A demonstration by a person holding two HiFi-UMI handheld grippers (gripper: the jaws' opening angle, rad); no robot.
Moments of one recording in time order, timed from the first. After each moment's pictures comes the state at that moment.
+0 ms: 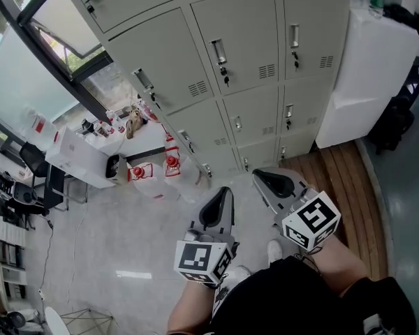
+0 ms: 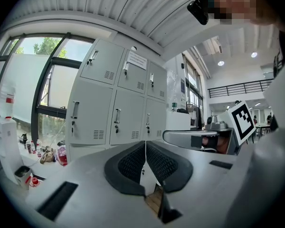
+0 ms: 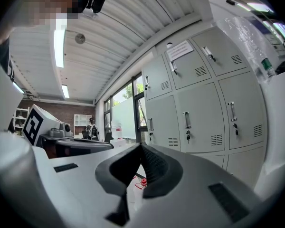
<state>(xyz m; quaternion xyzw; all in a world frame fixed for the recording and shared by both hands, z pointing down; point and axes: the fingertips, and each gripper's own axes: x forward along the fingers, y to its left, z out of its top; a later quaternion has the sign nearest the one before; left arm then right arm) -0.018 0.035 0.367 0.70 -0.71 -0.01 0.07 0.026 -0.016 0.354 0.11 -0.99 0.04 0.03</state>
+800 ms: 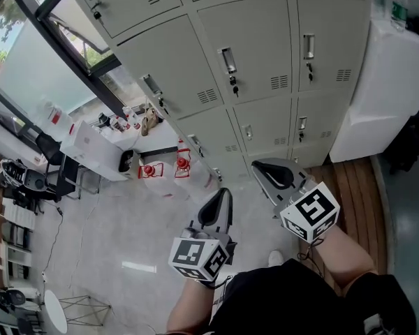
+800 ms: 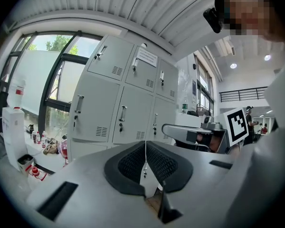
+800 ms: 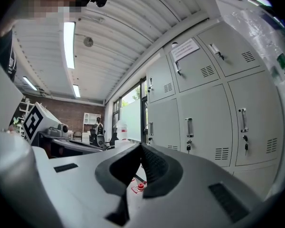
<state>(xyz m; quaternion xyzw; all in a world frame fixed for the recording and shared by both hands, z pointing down) -0.025 -0.010 0.367 0.66 -0.74 -0.04 0.10 0.011 -0.079 0.338 0.05 -1.00 0.00 0.02</state>
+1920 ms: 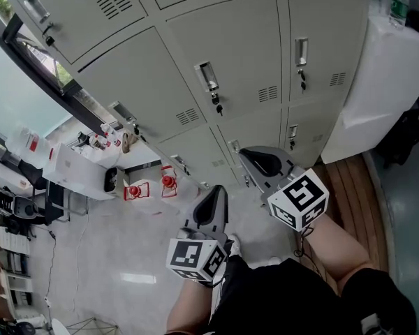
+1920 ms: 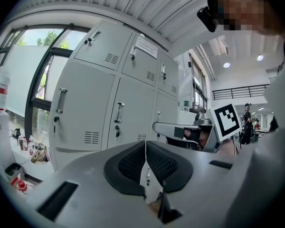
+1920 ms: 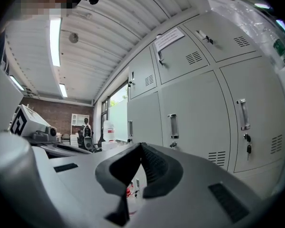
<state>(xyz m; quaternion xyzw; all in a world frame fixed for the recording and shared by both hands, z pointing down) -0.079 -0.112 0.375 0.69 -0.72 -0.03 0.09 -0.059 -0.191 0.347 0.10 -0.99 0.02 0.02</state>
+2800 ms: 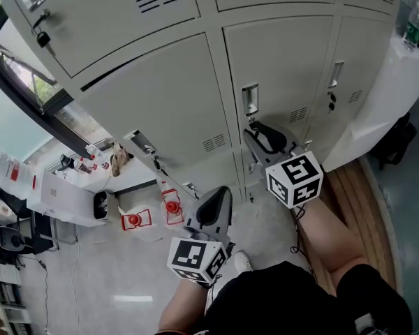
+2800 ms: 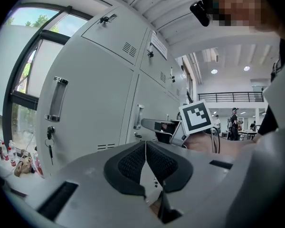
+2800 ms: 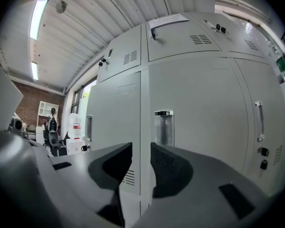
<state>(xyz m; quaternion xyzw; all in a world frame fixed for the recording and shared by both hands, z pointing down) -0.227 -0.159 0.375 0.76 -0.64 -0.03 0.09 -0.208 -0.299 0.342 0.27 -0.96 0.00 0.04</state>
